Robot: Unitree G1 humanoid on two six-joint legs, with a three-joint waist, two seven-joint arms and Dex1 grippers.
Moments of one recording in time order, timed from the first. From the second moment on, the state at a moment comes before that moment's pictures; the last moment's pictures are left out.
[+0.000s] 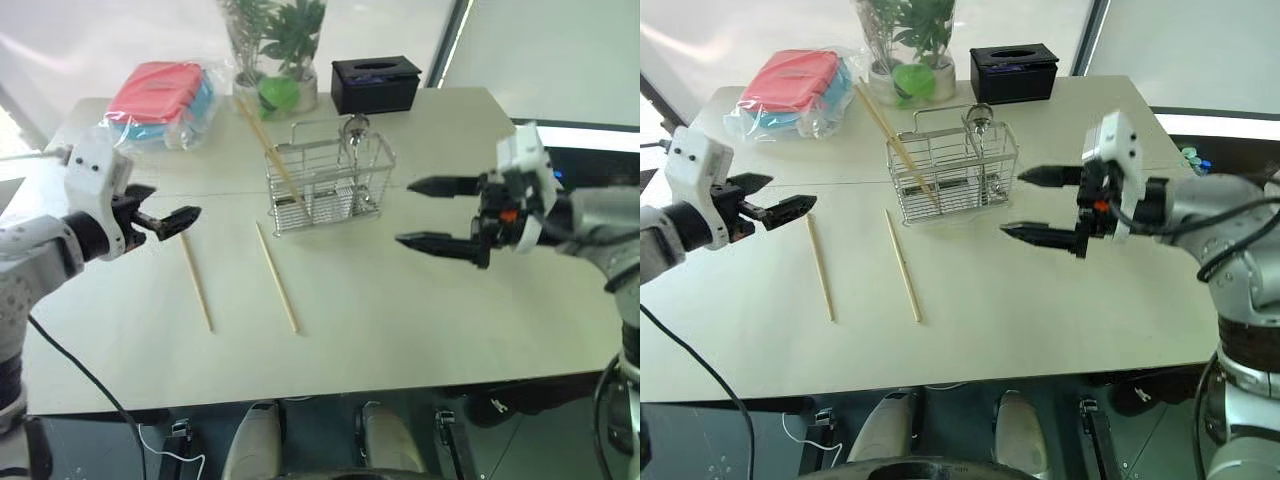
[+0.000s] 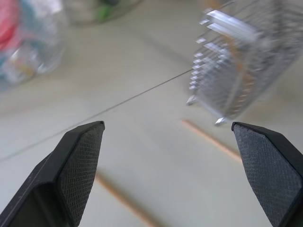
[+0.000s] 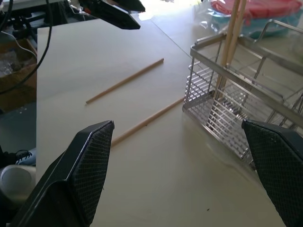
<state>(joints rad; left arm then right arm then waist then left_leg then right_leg) -0.38 0.85 0.38 -0.38 -0.73 1.22 -0.29 -0.48 -0.87 -0.17 -0.41 0.71 0.83 1.00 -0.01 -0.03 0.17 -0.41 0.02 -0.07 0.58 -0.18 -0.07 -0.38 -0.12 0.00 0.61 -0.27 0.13</state>
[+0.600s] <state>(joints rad) -0.59 0.50 0.38 0.00 -0.46 1.37 0.01 -0.22 -0.80 -0.15 -0.59 0.74 0.80 0.83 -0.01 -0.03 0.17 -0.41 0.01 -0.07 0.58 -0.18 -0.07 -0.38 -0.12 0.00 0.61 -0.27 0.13</state>
